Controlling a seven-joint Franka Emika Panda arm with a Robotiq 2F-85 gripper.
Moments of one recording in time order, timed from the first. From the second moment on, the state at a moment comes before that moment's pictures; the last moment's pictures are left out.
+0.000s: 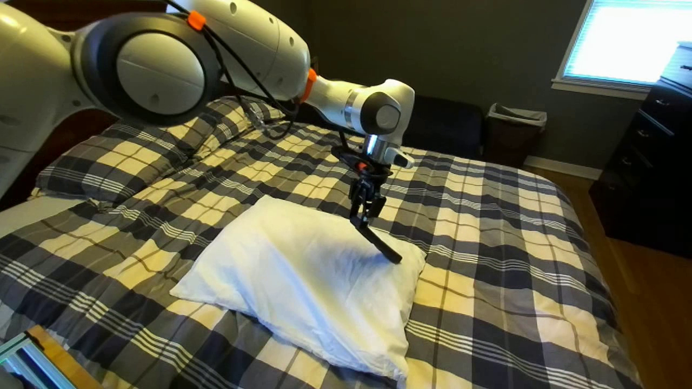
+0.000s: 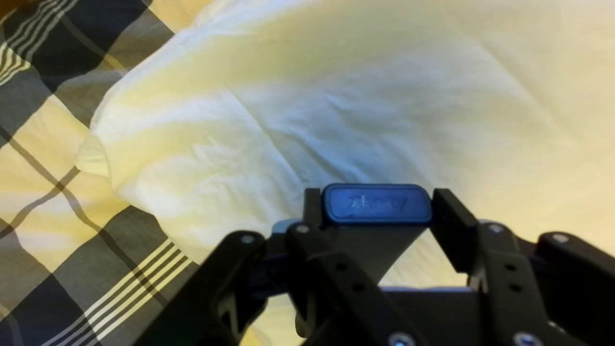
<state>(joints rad) -0.16 0.82 -0.19 -1.25 0.09 1.69 0.31</state>
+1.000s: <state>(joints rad) -0.16 0.54 -0.18 -1.62 0.05 1.68 0.17</state>
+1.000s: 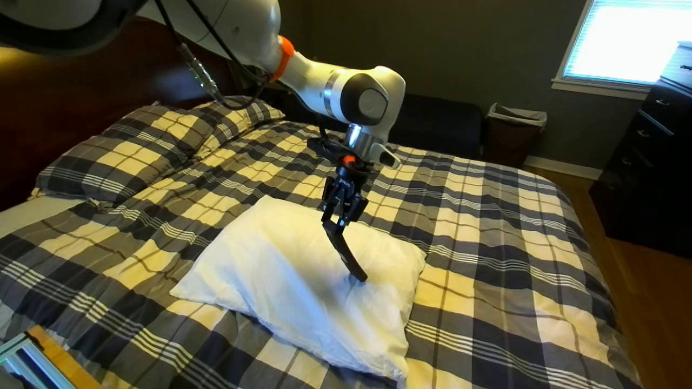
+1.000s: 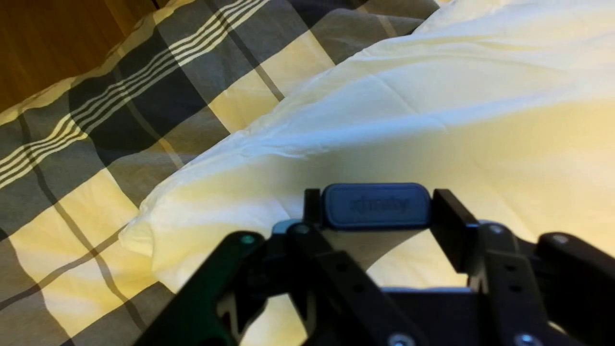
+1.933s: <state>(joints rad) -0.19 0.56 -0.19 -1.60 0.01 1.70 0.16</state>
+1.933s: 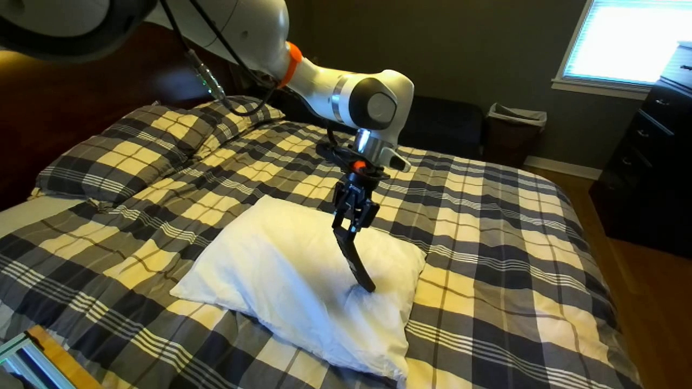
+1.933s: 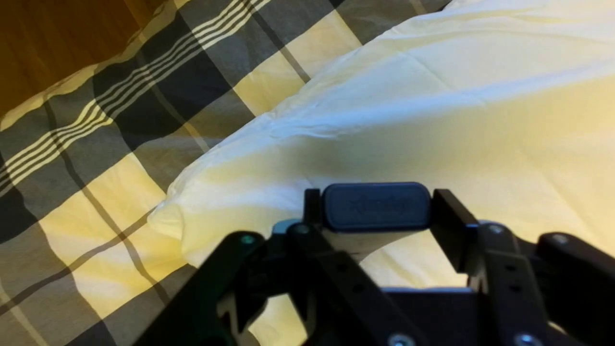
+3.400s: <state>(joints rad) -0.20 0.67 -0.18 -1.49 -0.03 2.02 0.06</state>
